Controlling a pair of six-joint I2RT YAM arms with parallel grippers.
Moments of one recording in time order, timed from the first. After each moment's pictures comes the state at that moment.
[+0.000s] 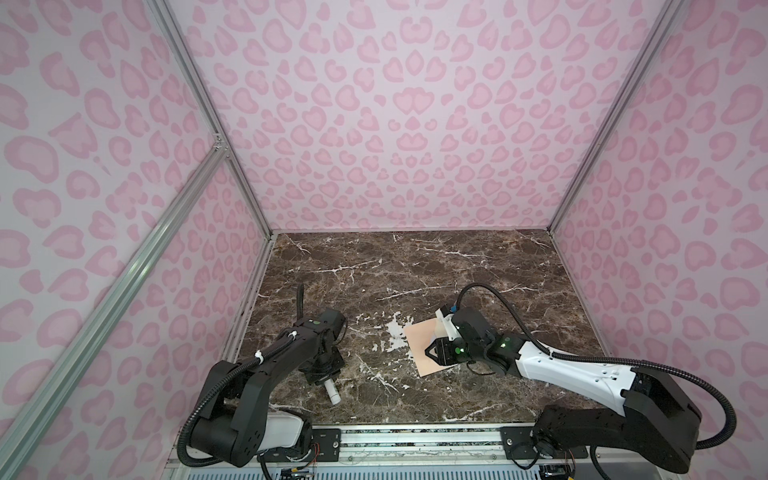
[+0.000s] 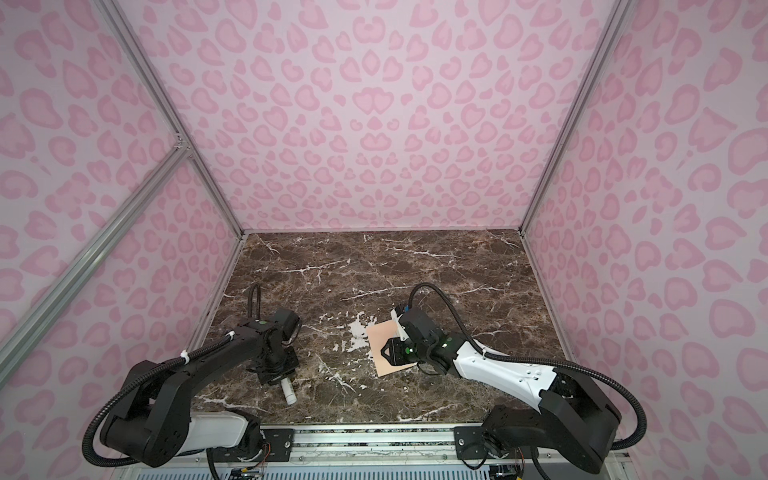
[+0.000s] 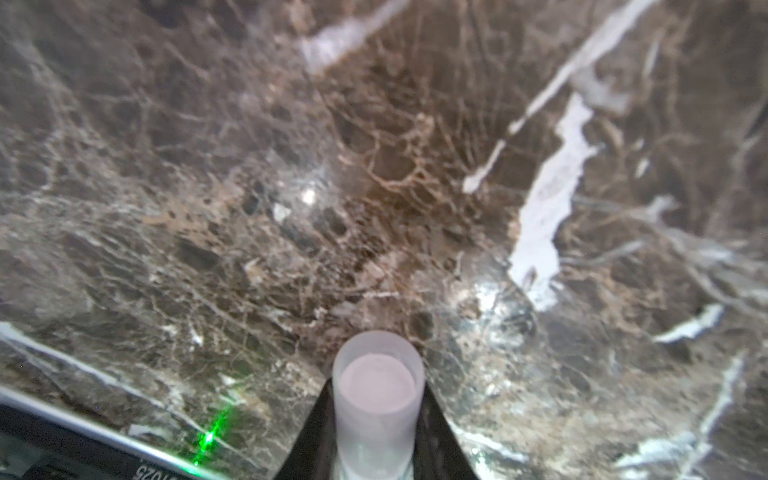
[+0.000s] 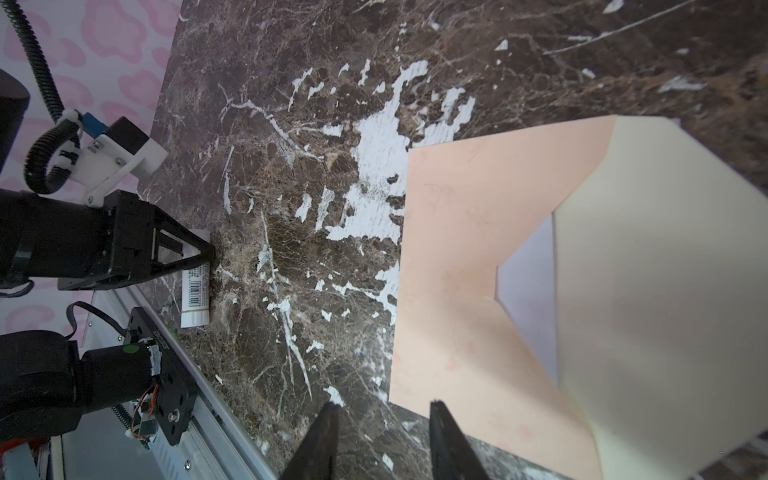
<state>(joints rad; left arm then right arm) -0.35 1.36 0.65 -0.94 -0.02 -0.87 0.81 1.28 0.67 -0.25 -0.22 0.65</state>
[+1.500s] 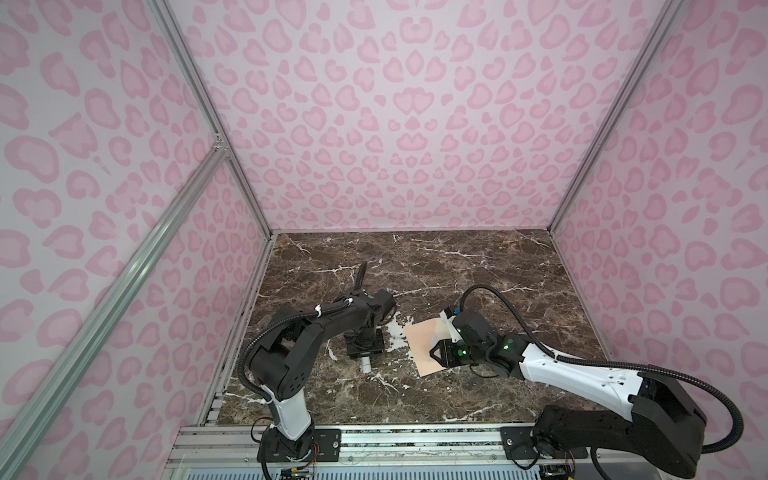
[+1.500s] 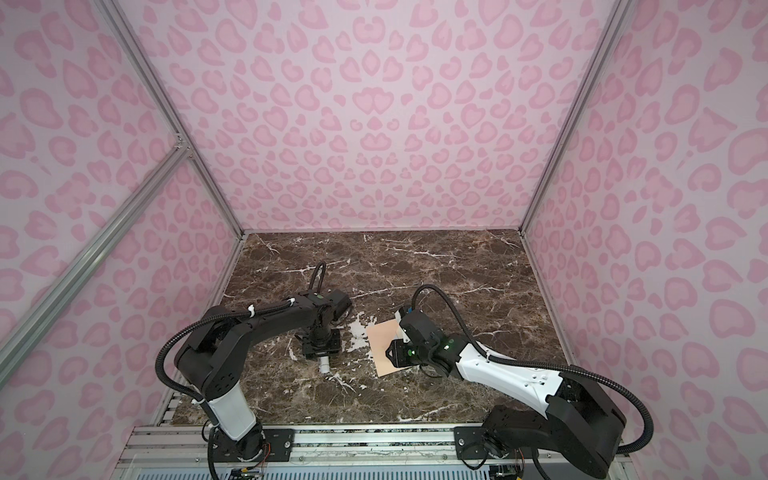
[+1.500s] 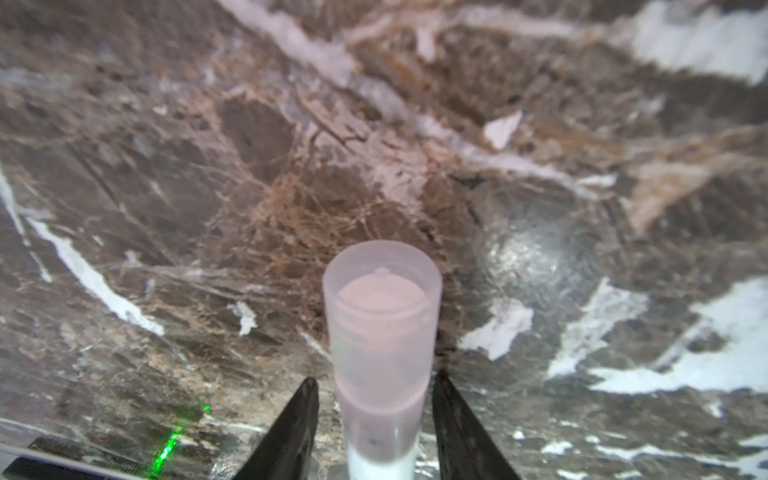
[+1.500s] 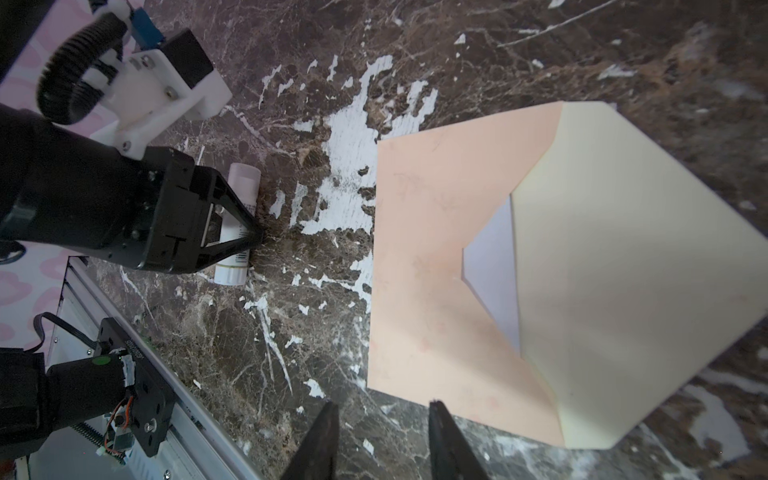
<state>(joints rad) -0.63 1.79 1.09 -1.00 -0.02 -0.79 0.82 1.25 0.67 -0.32 -0.16 0.67</state>
